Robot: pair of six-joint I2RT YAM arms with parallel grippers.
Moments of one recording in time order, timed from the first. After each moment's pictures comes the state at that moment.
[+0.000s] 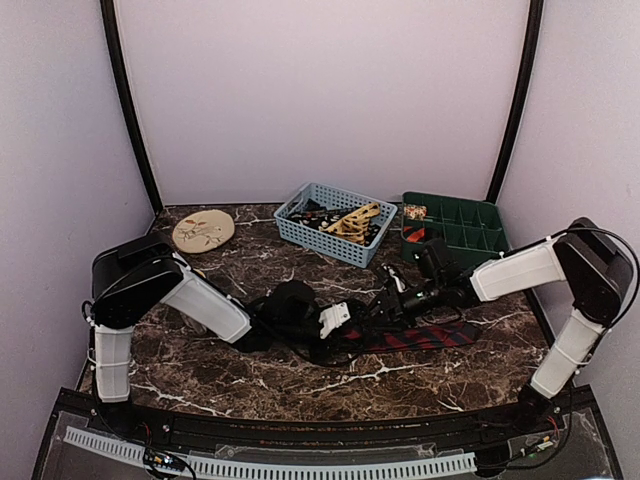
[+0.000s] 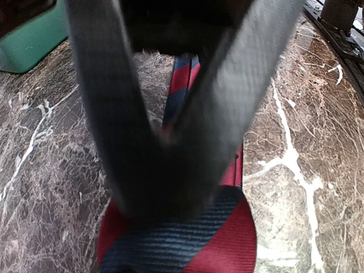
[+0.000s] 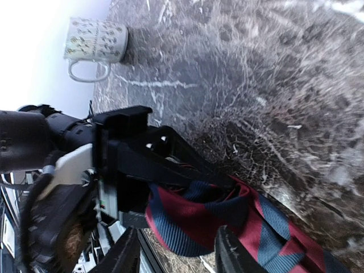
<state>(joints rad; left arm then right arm) -1.00 2.06 0.95 0.52 0.28 0.25 0.63 1.66 0.75 0.09 -0.81 0.63</state>
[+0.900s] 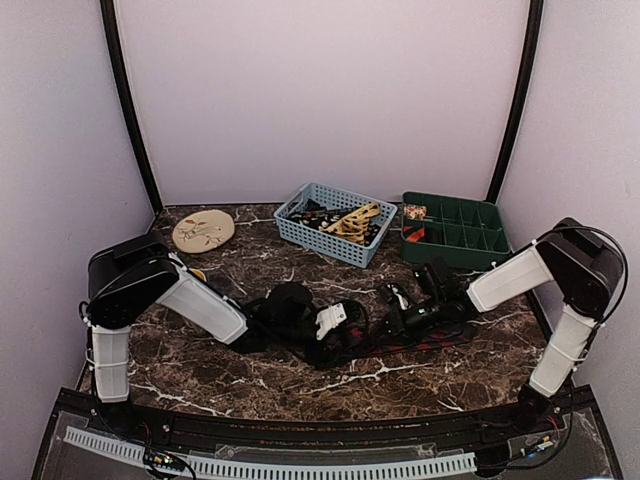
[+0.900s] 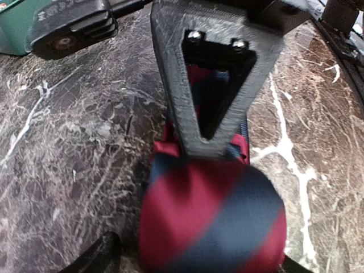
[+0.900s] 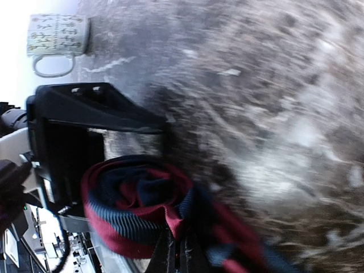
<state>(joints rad) -1.00 2.04 0.93 0.50 0.28 0.20 0.63 1.74 0.67 0.14 -0.77 0.63</state>
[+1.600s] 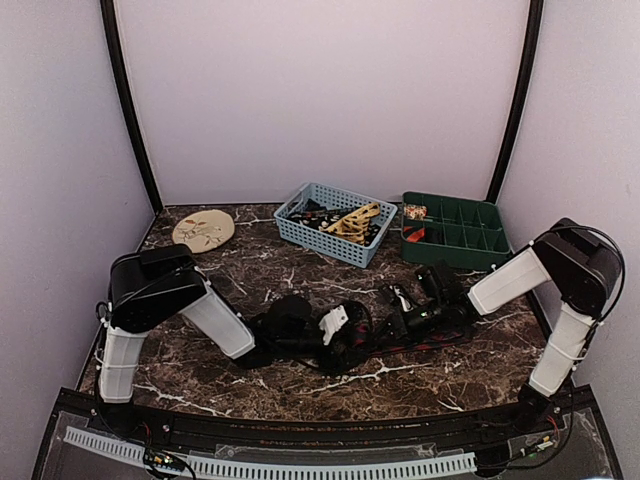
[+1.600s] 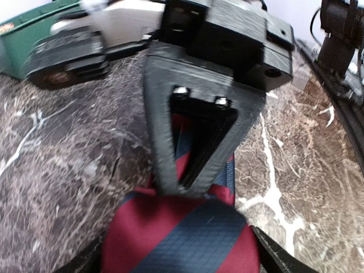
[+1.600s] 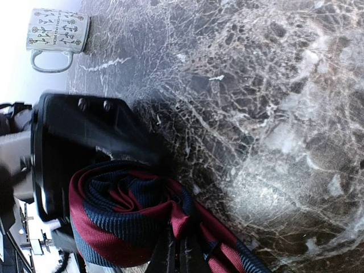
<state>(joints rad) -1.04 2.15 0.89 0.87 0.29 0.03 0.61 1.76 0.63 0.20 -0.75 0.55</state>
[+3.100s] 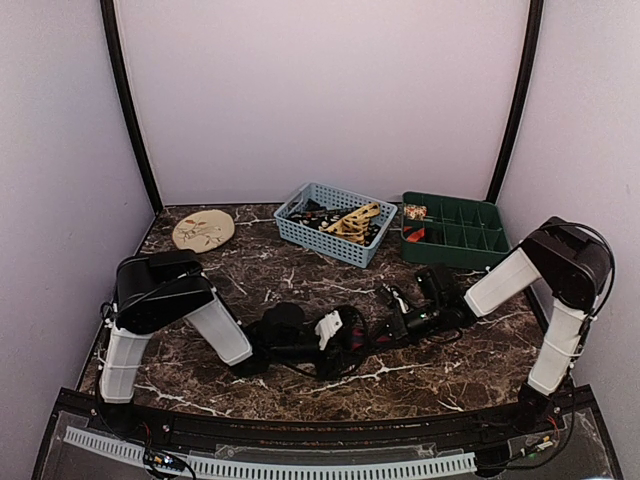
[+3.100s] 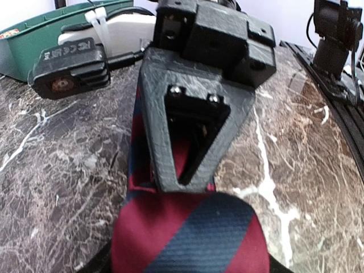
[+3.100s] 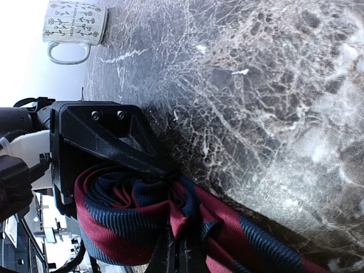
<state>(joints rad) -1.05 2.18 0.84 0.99 0.27 0.04 0.60 1.82 0.63 0.29 -0.86 0.57</state>
